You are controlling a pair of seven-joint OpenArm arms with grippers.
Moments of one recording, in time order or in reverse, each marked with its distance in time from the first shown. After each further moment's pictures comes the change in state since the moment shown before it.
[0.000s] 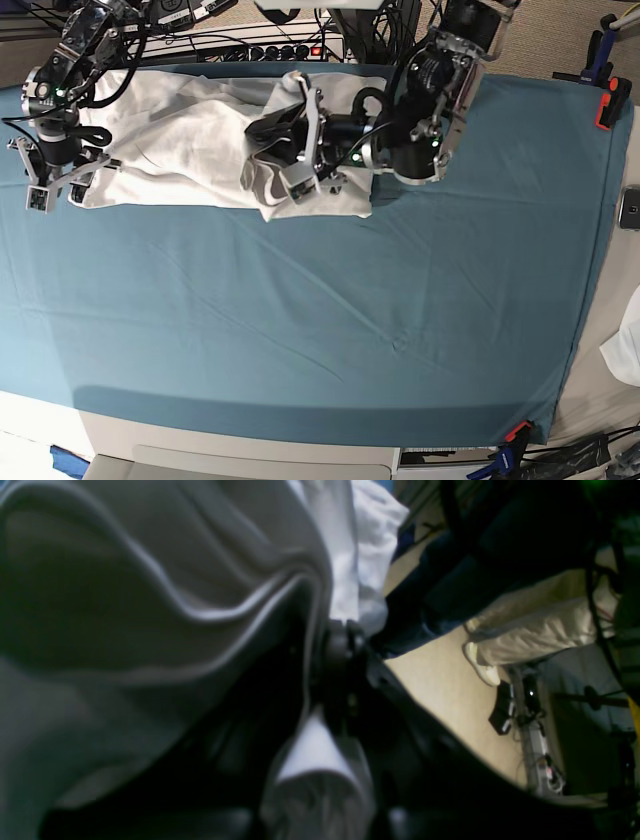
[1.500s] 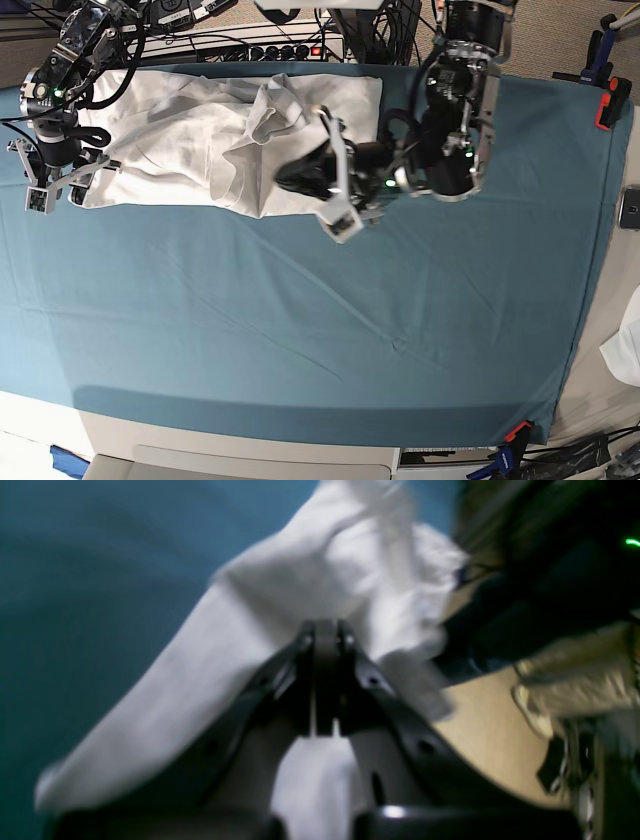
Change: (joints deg) left arm 0.6 -0.1 -11.3 6.3 2.0 3.7 2.6; right arm 0.0 0.1 0.0 0.0 1.2 0.0 0.0
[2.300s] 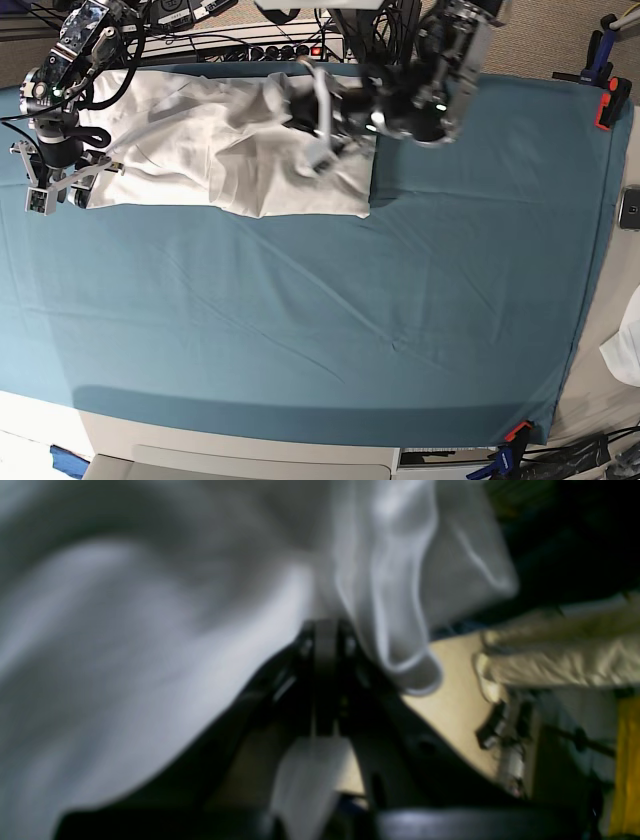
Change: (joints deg) left arm 8.5 -1.7 12.3 0.0 5.9 8.0 -3.0; right arm 0.0 0.0 0.0 0.0 2.9 0.0 0.2
